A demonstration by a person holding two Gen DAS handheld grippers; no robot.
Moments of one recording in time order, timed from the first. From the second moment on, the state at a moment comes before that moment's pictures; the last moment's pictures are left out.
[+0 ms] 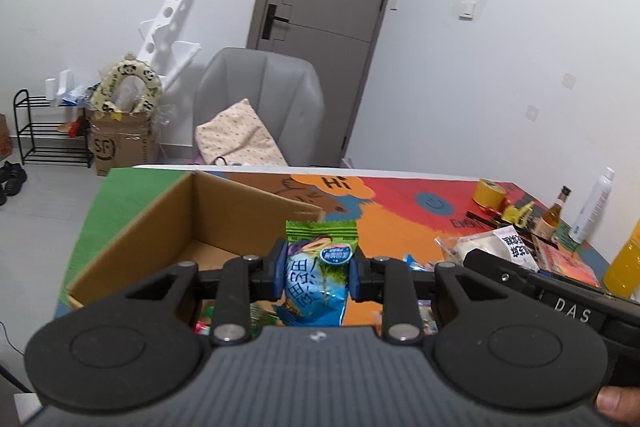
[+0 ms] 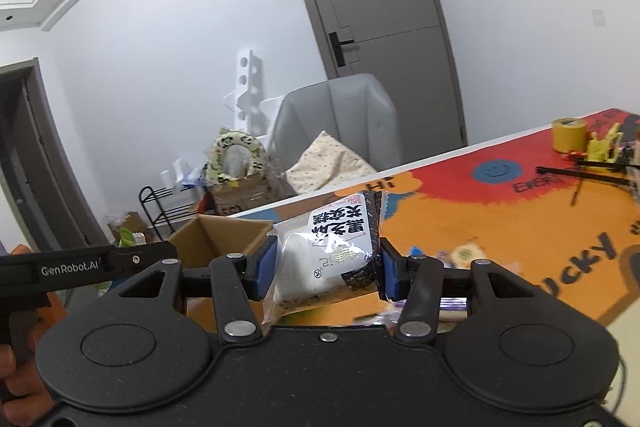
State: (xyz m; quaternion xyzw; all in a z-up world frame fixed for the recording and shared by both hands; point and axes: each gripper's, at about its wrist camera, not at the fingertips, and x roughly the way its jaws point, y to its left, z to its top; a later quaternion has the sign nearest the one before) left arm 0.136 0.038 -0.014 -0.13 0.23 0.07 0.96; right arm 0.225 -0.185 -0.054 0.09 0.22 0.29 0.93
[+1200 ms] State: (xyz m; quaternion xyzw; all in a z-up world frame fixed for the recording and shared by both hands) left arm 0.113 0.133 -0.020 -0.14 0.23 0.16 0.95; right arm 0.223 -0.065 -0.038 0.03 0.23 0.35 0.91
